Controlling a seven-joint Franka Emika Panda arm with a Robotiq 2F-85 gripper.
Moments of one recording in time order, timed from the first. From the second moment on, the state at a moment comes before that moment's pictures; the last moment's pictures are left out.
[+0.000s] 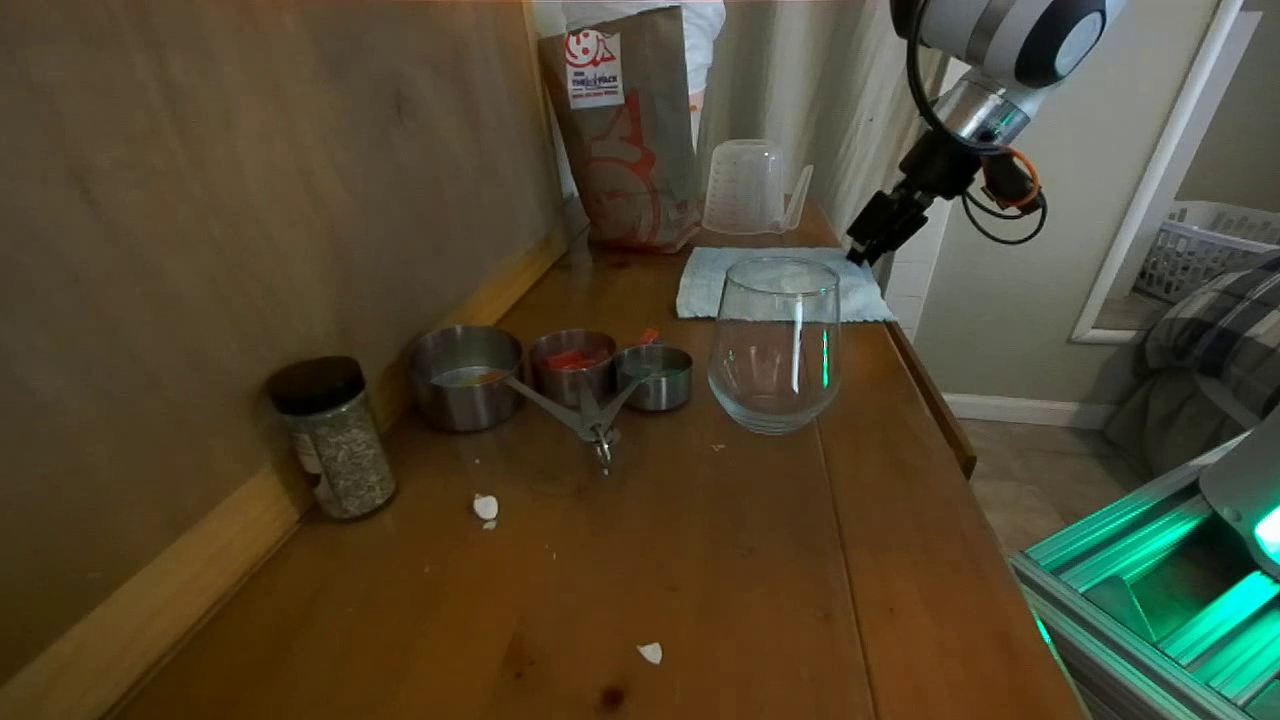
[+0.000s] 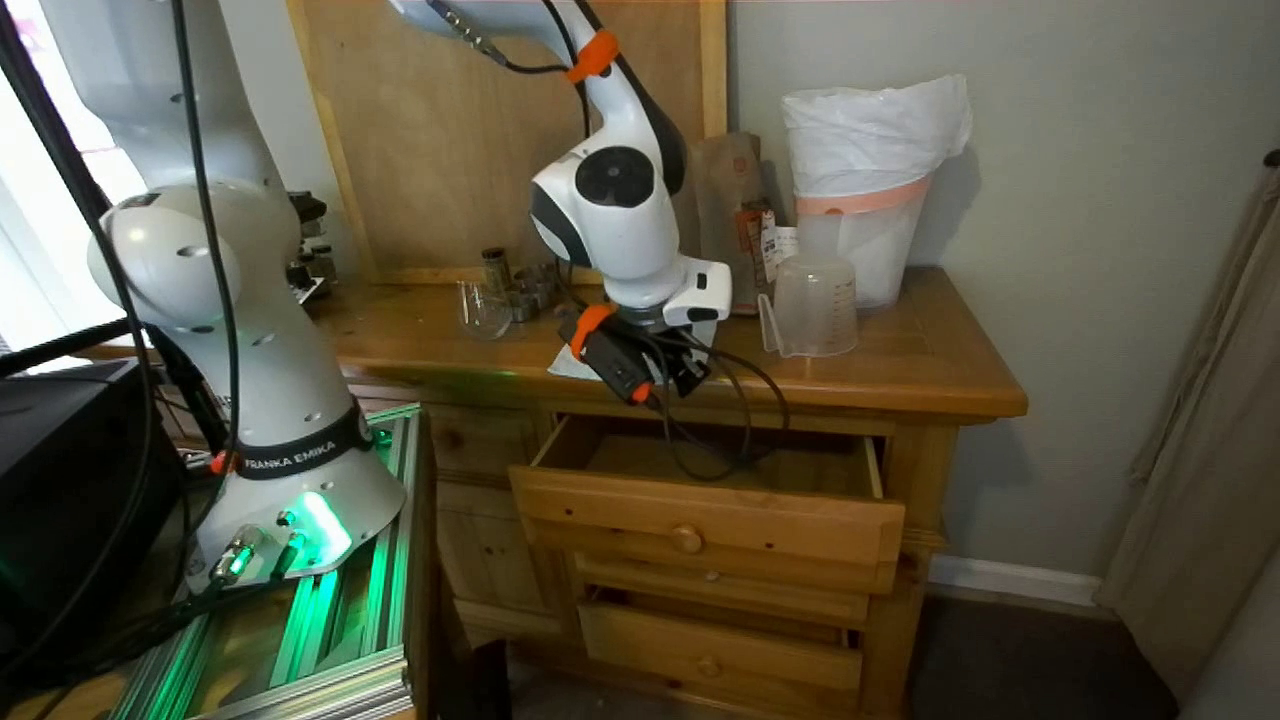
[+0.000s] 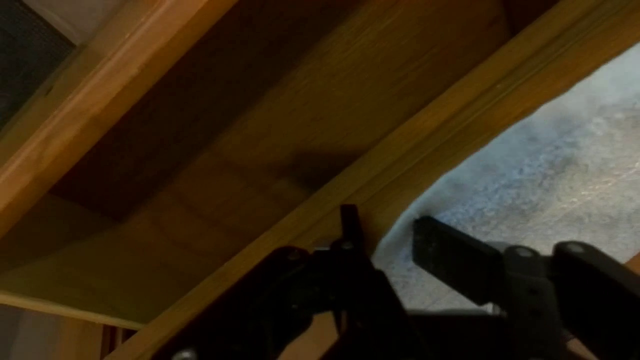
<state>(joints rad) 0.01 0.10 -0.08 -2.63 1.29 2.69 -1.54</state>
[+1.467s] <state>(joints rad) -0.04 0.10 -0.20 -2.63 1.27 2.69 -1.49</state>
